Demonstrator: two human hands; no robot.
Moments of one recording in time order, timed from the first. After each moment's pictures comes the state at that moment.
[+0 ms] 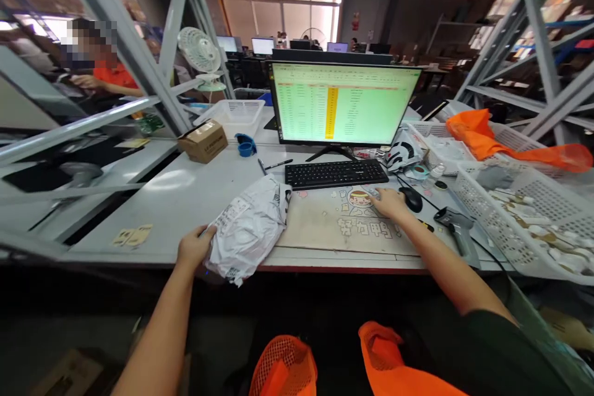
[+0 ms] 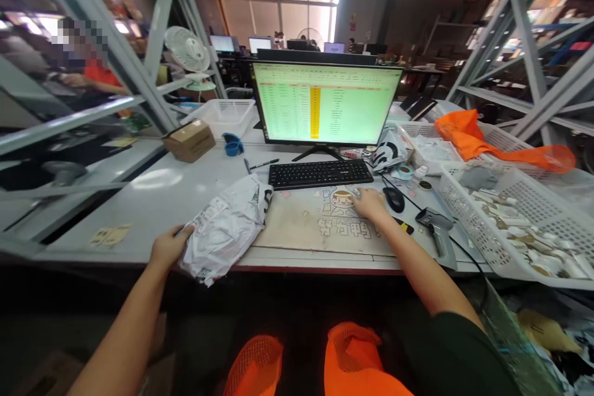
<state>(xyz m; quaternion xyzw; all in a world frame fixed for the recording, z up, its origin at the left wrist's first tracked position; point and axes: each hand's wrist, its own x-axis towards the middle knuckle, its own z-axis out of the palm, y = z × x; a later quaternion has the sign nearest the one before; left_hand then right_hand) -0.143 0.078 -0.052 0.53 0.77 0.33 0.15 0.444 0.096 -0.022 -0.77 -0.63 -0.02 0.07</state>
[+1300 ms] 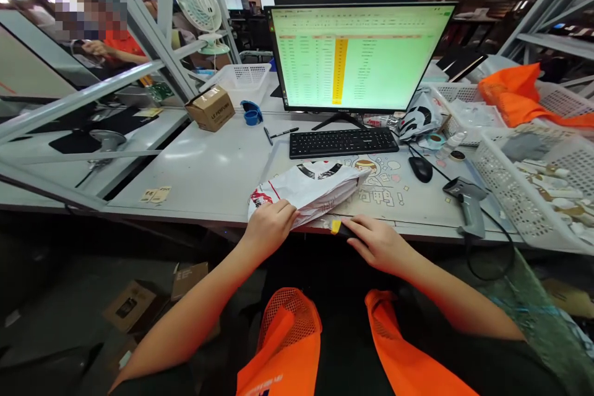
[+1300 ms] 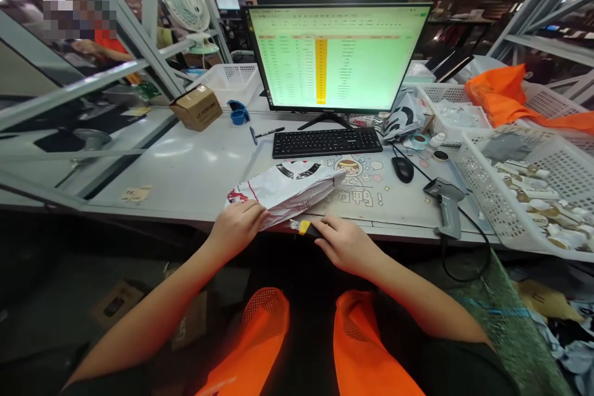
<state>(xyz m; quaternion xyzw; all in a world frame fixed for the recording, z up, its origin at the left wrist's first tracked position) 0.039 -0.044 0.015 0.88 0.36 0.25 -0.19 0.351 -0.102 -0.009 -0.37 -0.89 0.02 0.28</state>
